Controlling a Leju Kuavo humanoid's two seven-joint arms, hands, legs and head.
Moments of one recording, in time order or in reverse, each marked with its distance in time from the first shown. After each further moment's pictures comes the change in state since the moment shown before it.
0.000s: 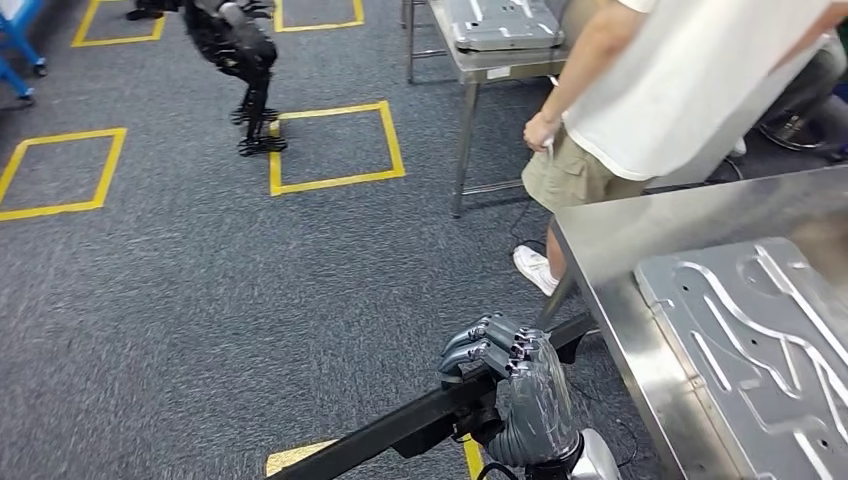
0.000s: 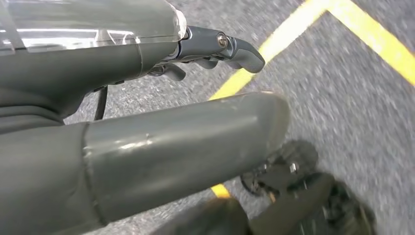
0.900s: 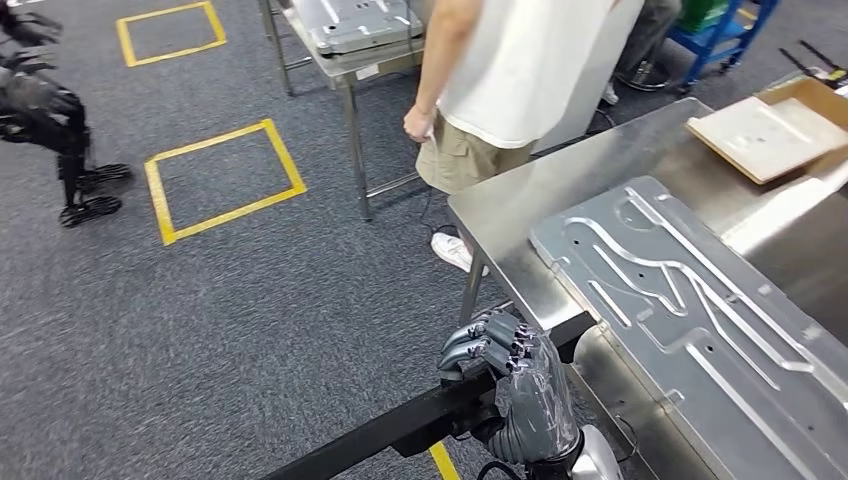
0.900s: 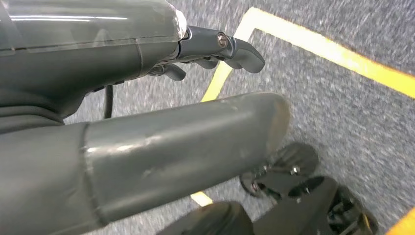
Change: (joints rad) left arm -0.003 0.000 0.000 0.000 -0.004 0.001 0.000; right arm -0.011 0.006 -0.005 -0.003 -0.002 0.011 -0.010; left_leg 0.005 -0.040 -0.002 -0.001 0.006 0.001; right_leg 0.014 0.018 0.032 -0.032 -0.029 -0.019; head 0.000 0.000
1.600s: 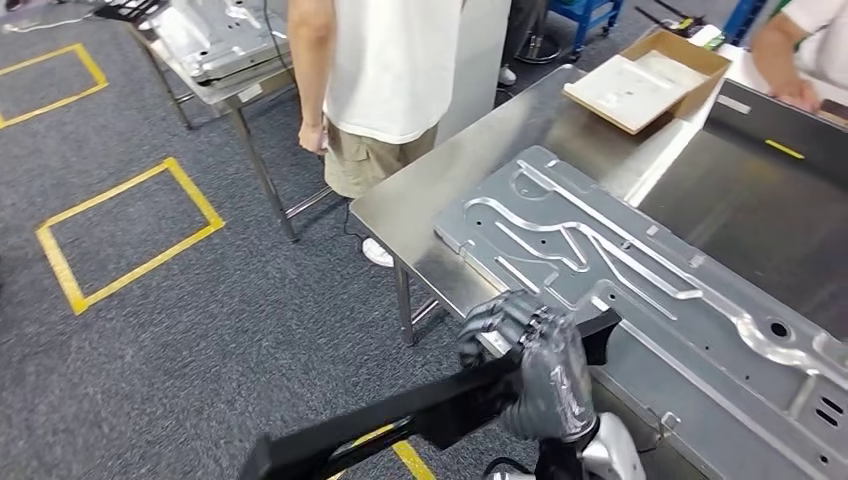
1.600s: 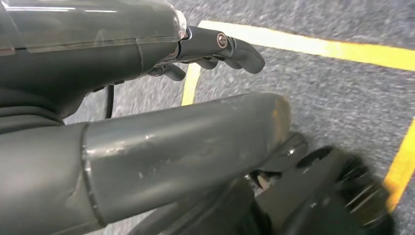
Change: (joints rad) left arm 0.009 0.009 0.000 0.000 0.000 -0.001 -0.015; right arm -0.044 0.001 -0.090 -0.018 0.155 -0.007 0.101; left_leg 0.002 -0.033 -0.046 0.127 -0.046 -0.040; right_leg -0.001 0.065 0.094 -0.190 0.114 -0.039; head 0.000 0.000
